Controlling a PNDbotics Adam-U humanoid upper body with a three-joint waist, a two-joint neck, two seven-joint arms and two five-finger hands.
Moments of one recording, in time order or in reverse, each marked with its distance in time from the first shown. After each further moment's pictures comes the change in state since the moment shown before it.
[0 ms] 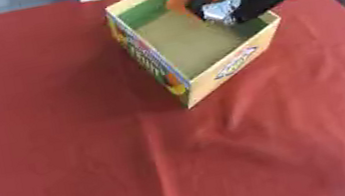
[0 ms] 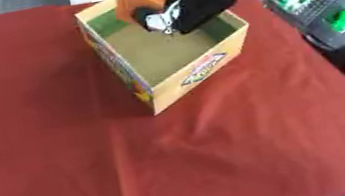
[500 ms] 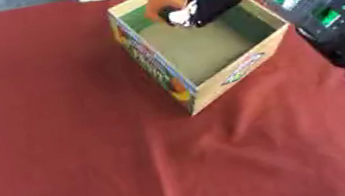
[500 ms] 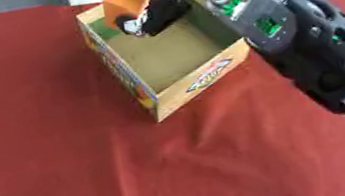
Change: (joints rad) left arm -0.028 0.000 -0.004 0.000 0.008 -0.005 -0.009; right arm -0.056 0.119 -0.003 0.247 0.141 -0.032 0.026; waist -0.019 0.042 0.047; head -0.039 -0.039
